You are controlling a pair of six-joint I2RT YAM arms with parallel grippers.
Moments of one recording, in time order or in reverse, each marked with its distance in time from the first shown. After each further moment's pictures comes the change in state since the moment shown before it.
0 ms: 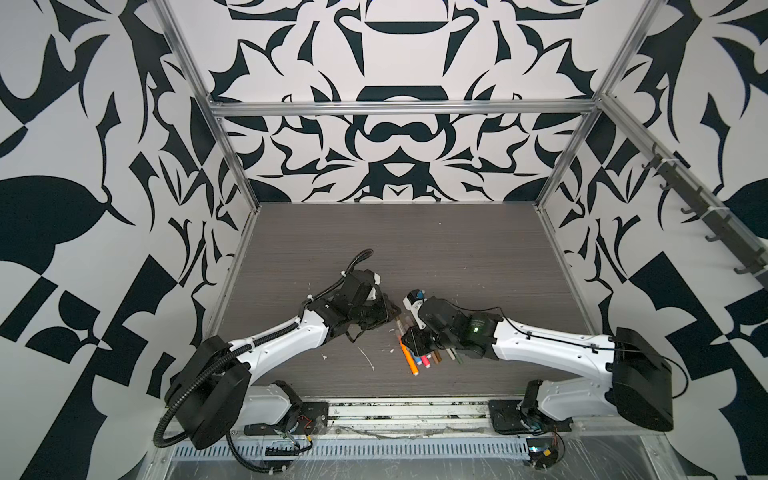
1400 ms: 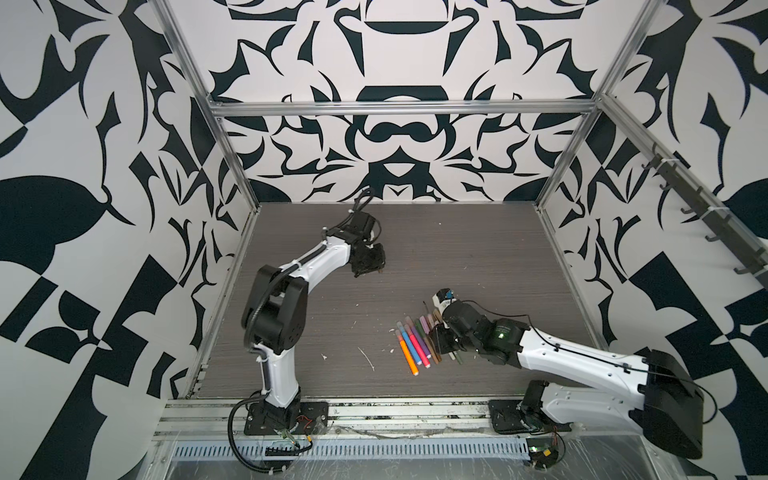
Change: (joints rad) left arm 0.232 0.638 0.803 -0.554 -0.138 0.453; right arm -0.119 -0.218 -0.154 -0.101 0.167 -0.027
